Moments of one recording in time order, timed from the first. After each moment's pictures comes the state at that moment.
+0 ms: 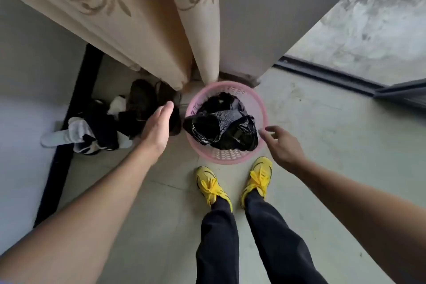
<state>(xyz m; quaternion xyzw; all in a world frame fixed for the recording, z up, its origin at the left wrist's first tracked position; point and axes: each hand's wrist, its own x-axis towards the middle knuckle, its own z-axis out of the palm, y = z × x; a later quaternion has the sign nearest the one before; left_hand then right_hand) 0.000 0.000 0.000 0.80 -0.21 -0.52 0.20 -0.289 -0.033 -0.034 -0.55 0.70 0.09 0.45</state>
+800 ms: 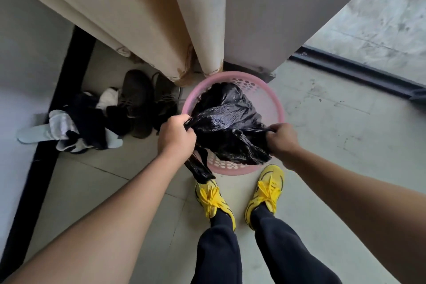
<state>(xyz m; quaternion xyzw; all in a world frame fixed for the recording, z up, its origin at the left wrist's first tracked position) -0.042 0.006 -0.100 0.85 -0.37 -0.36 0.08 -0.263 -0.047 -0.148 -0.47 0.74 0.04 0.47</state>
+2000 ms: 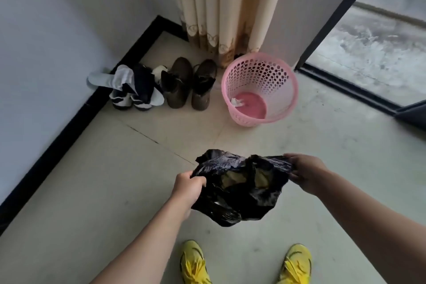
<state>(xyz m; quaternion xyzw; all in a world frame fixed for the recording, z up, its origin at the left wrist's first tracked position) -0.094 0.363 -0.049 0.80 -0.02 -0.53 0.28 -0.316 0.202 -0.054 -0.20 0.76 -0.11 0.61</state>
